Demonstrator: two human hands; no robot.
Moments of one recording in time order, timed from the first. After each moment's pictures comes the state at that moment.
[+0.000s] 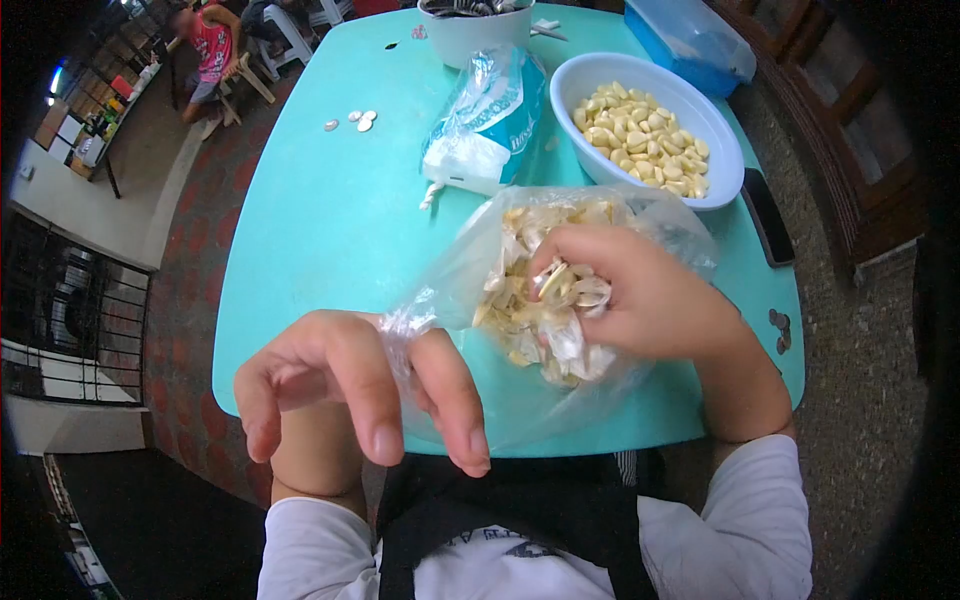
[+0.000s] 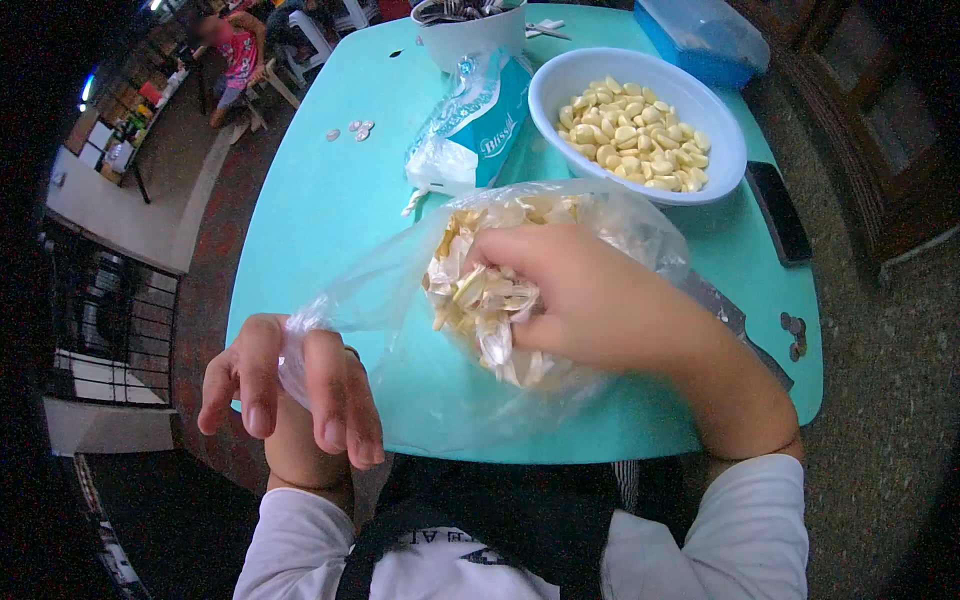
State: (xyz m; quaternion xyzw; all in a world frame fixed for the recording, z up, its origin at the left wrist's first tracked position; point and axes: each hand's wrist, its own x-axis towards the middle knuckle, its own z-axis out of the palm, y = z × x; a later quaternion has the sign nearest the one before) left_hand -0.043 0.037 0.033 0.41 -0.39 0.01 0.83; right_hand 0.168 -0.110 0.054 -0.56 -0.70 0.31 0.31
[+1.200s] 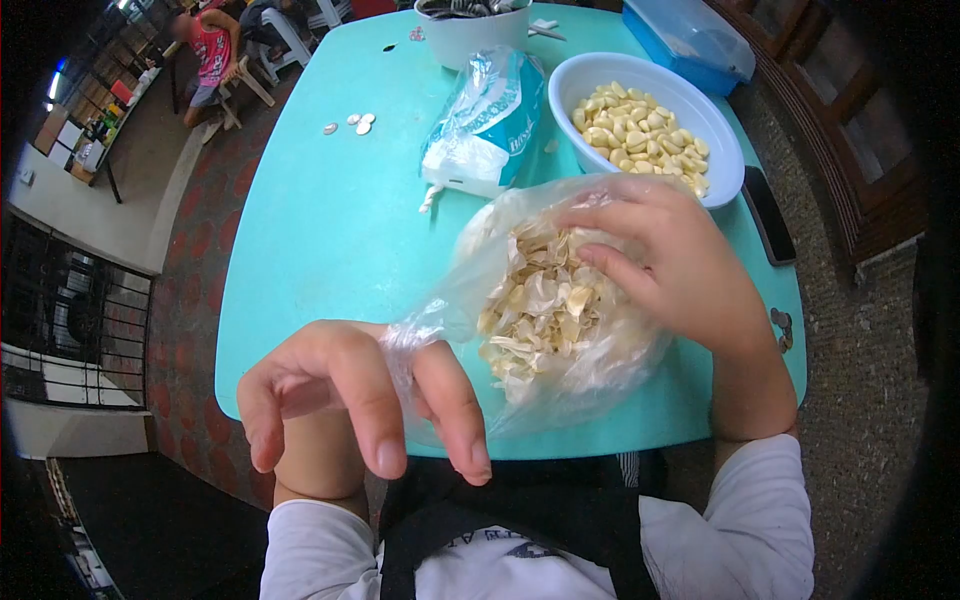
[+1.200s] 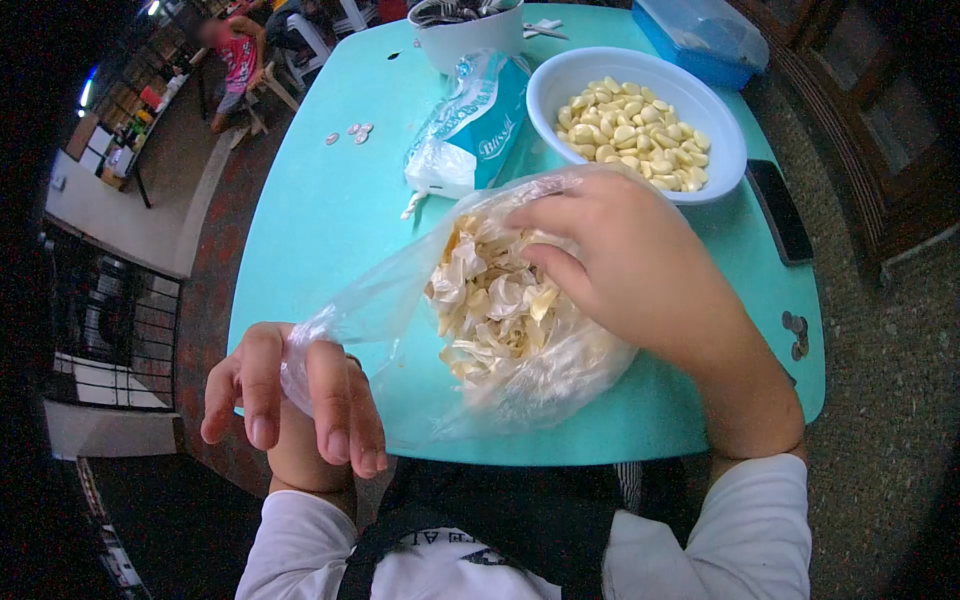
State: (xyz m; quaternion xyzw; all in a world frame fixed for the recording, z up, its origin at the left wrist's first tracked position) left_hand -0.039 0.038 0.031 0.41 -0.41 0.01 0.82; right_hand 0.186 -0.116 0.057 -0.64 -0.72 -0.04 0.26
